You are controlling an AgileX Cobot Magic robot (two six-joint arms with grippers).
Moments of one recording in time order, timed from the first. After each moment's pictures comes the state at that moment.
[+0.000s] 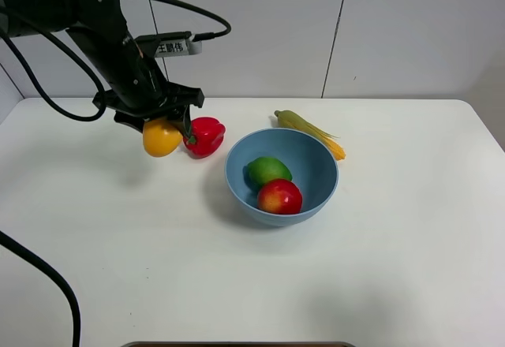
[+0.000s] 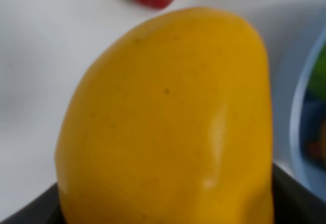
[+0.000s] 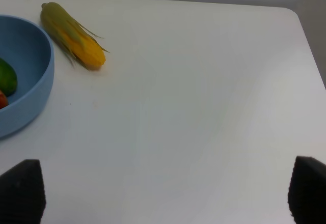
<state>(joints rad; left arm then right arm) -0.48 1.83 -1.45 -0.12 0.93 -0.20 0.04 0.00 -0.56 0.01 1.10 -0.02</state>
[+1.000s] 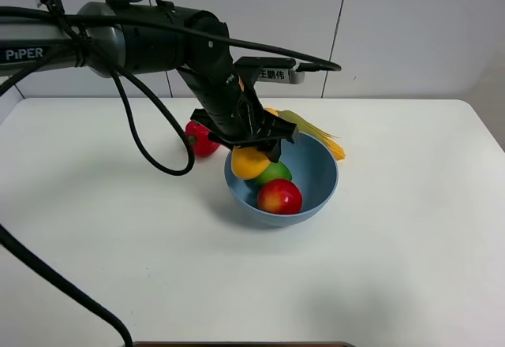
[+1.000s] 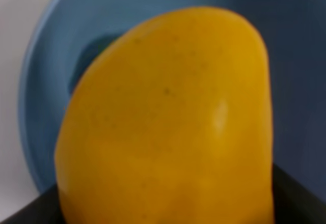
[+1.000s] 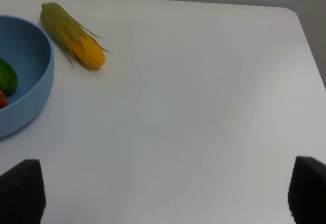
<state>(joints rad) -0.76 1.99 -1.55 -0.16 0.76 -0.20 0.04 0.00 -0.56 0.01 1.10 -0.02</state>
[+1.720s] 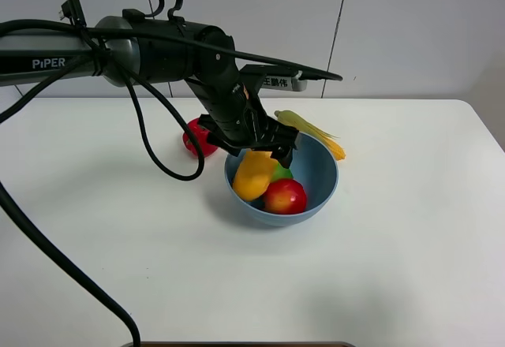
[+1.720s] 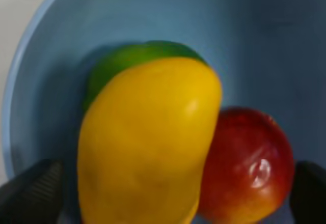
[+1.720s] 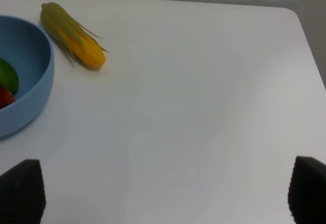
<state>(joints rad) -0.76 2.03 -1.55 -0.16 0.71 -0.18 0.04 0.00 -0.56 0.01 1.10 -0.02</state>
